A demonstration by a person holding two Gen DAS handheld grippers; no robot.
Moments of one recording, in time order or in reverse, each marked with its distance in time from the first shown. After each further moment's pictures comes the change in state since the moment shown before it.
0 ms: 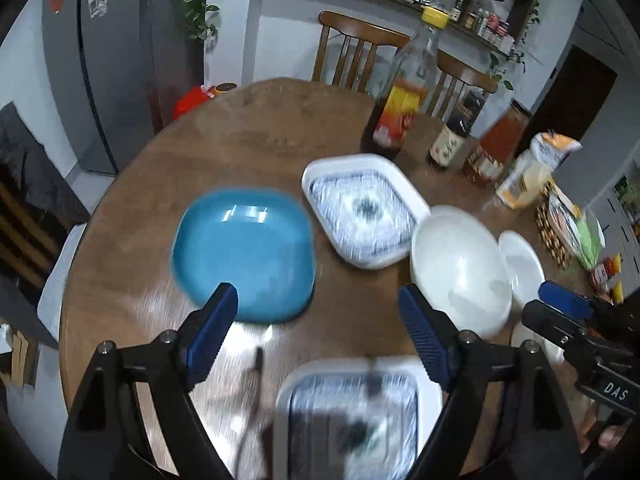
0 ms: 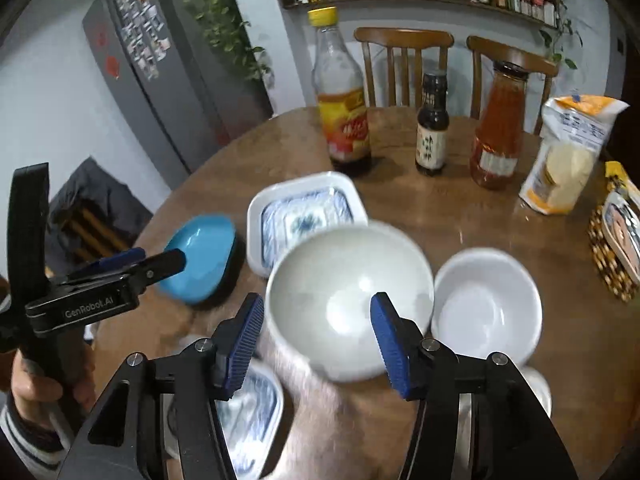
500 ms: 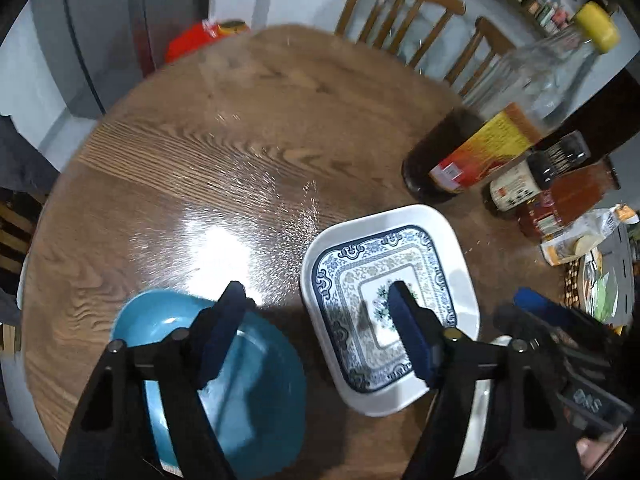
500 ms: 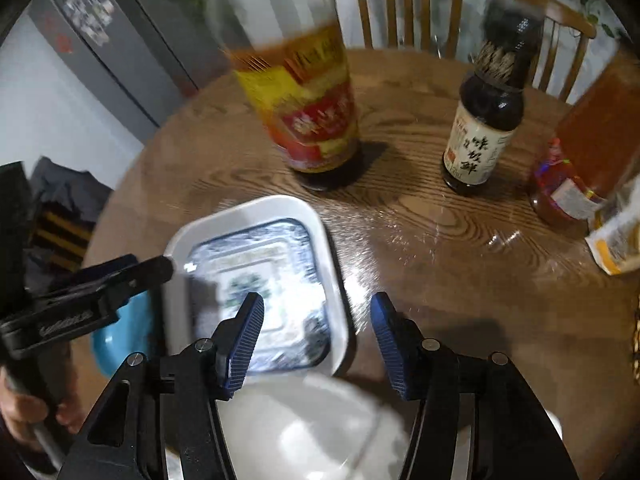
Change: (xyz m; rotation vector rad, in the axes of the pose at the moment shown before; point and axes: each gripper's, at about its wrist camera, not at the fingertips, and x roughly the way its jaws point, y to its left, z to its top) left arm 0.131 0.019 0.099 -0.121 0.268 0.003; right arm 0.155 -0.043 0.094 0.029 0.291 -0.015
